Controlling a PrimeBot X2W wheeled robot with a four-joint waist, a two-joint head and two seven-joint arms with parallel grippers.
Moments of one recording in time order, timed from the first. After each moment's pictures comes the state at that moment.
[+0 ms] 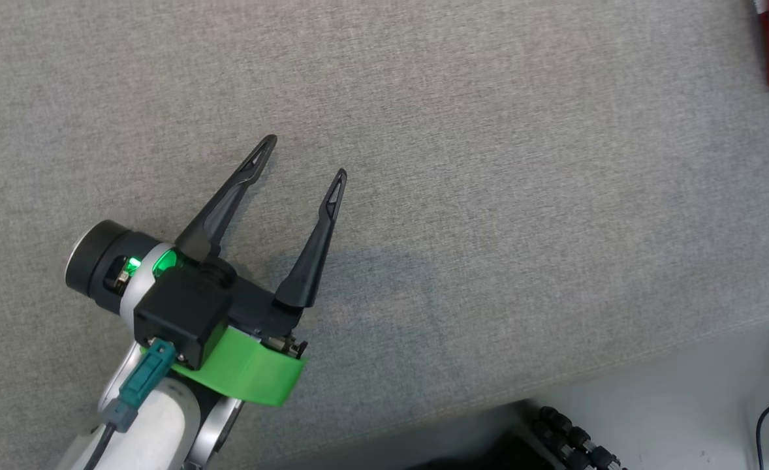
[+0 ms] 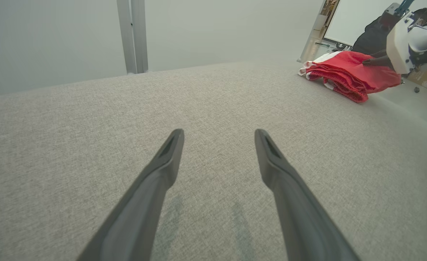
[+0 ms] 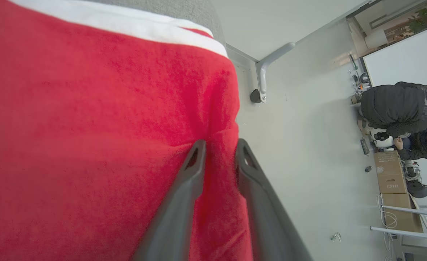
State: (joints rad) left arm -0.35 0.36 -0.50 -0.34 -0.26 0.04 0.01; right arm -1.17 -0.62 0.15 1.10 0.02 0.13 0.05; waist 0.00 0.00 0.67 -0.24
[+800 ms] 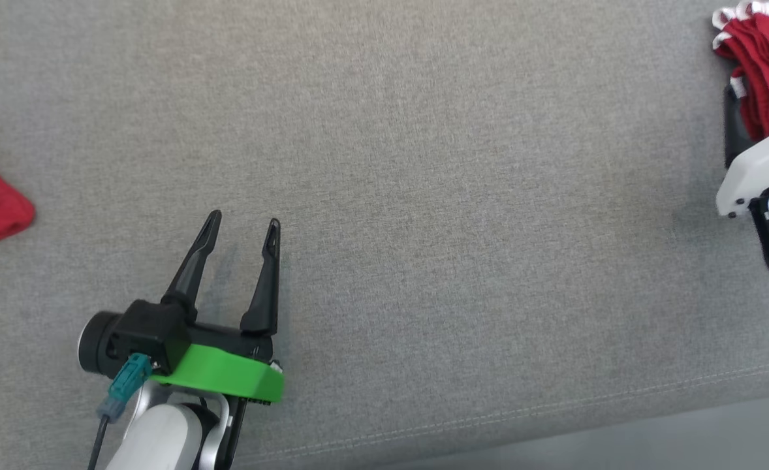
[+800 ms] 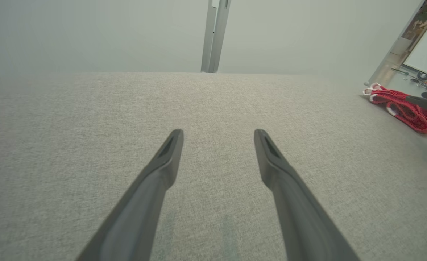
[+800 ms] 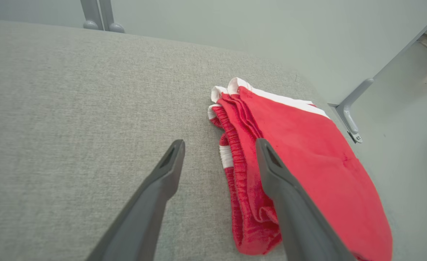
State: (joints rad) left arm -0.22 0.28 -0.44 -0.06 -0.40 0.10 -0.19; right arm -0.89 -0.40 0.06 1.03 0.15 0.13 -0.24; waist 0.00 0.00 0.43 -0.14
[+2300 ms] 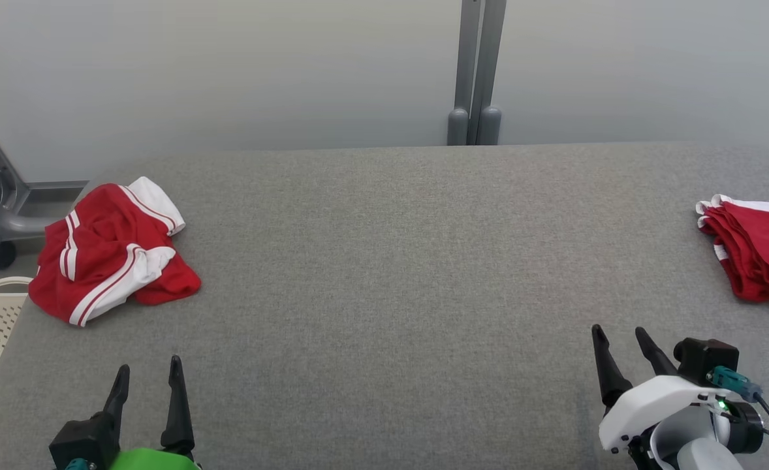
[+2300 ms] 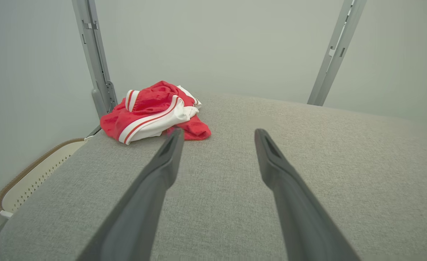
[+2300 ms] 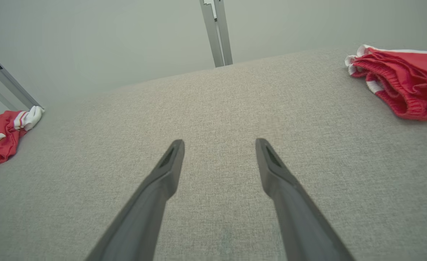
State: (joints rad) left arm 0.05 0.22 -0.16 0.24 -0.42 0.09 -0.26; right arm -0.10 -0.05 -0.04 0.41 0.26 0.13 -0.10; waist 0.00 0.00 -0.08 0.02
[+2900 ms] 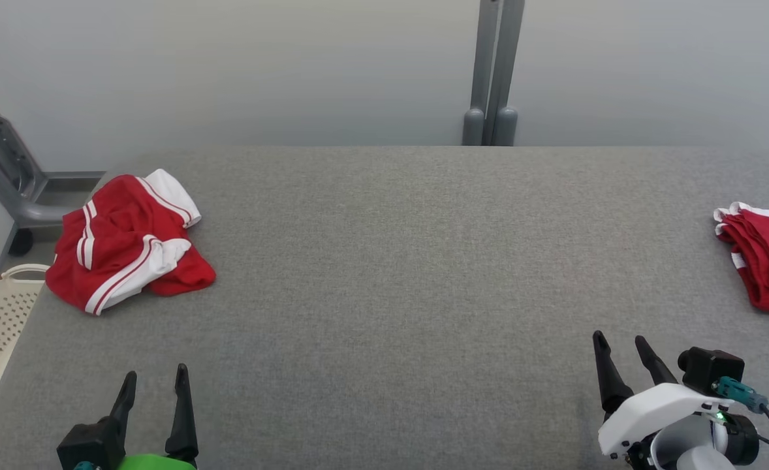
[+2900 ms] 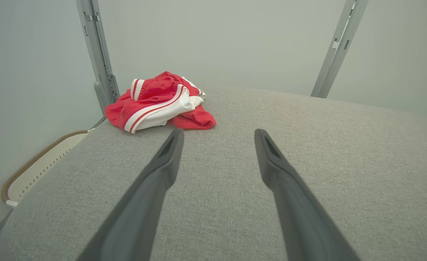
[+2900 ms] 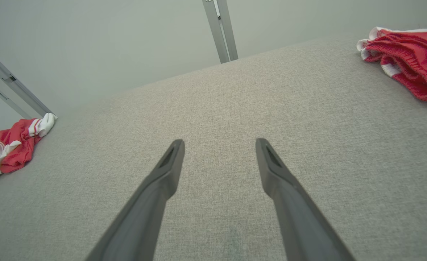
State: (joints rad) left arm 0.05 0.20 -0.13 0.28 -0.38 0.03 -0.26; right arm -0.09 -0.05 -0.04 0.42 0.33 0.13 -0.12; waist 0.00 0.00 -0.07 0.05
